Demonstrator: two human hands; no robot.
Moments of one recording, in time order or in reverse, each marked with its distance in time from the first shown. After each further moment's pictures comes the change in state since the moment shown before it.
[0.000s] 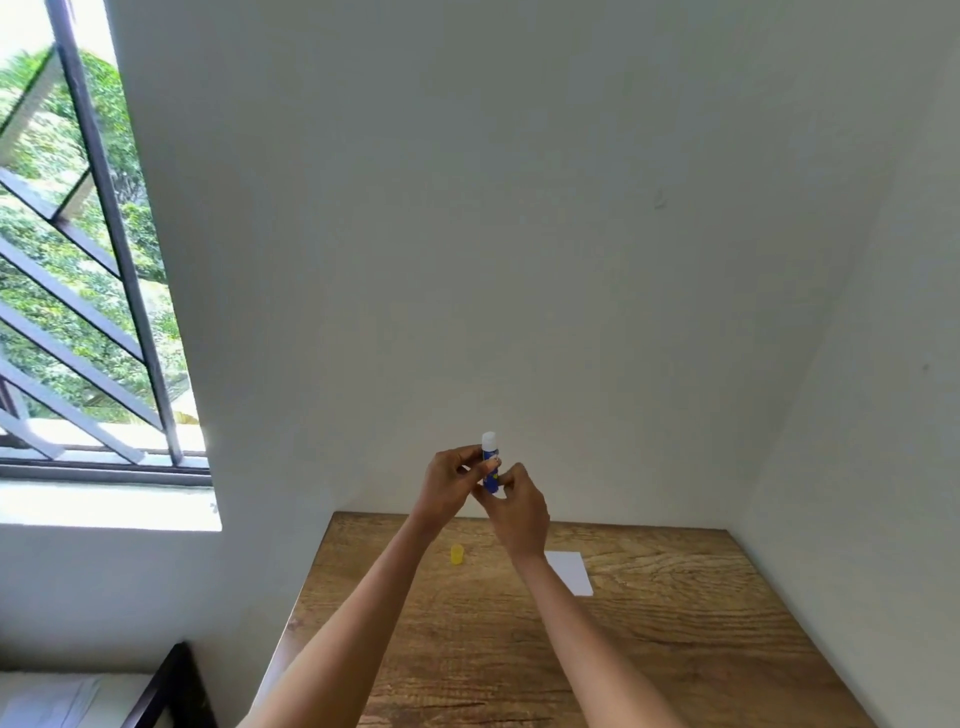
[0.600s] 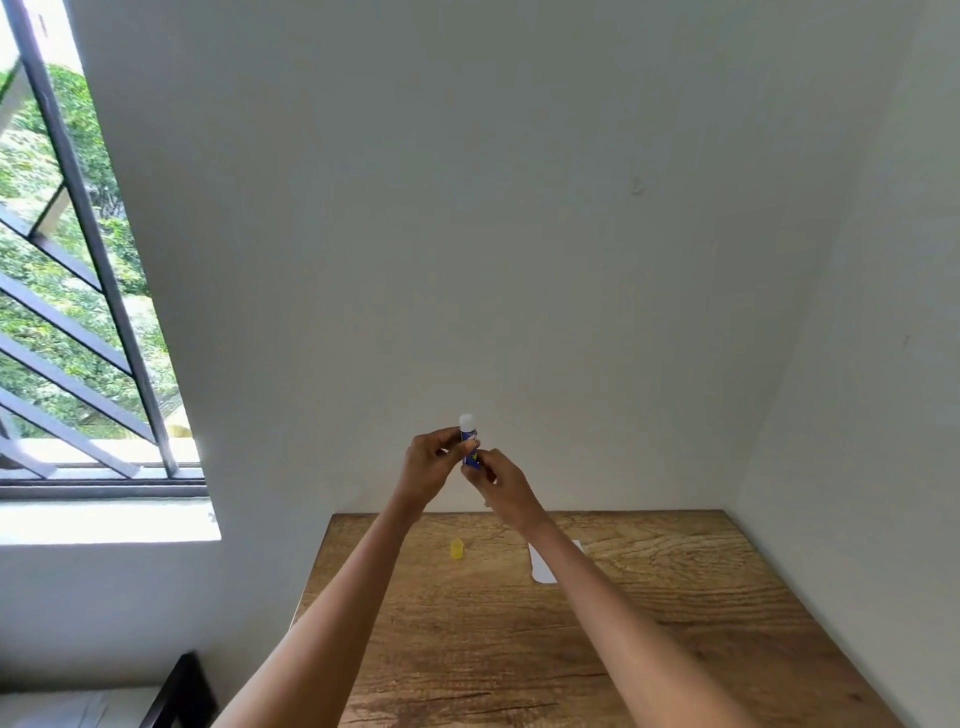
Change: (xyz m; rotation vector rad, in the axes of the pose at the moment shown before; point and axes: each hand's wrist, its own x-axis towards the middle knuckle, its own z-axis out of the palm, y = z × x) left_hand 0.012 0.005 -0.015 -0.003 0.016 -0.015; right_hand 0.021 -0.011 -0.013 0.133 -0.402 -0.126
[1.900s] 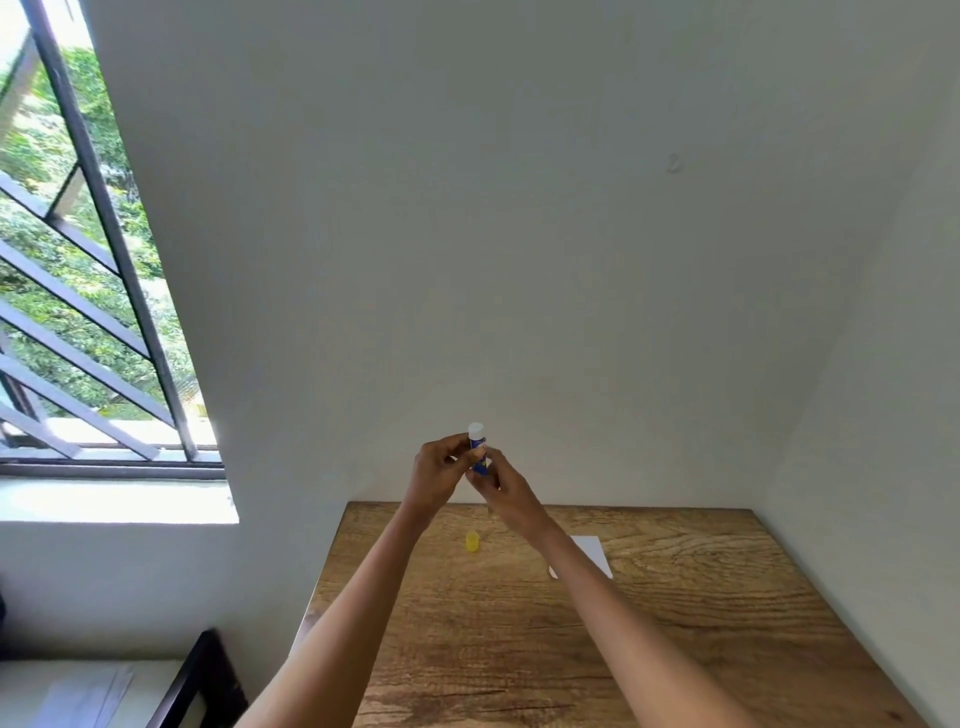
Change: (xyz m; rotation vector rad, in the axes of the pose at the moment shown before) left_hand -0.006 -0.027 -0.004 -0.003 0.026 -0.033; right_hand 0.004 0.020 0.022 0.152 -0.090 0.063
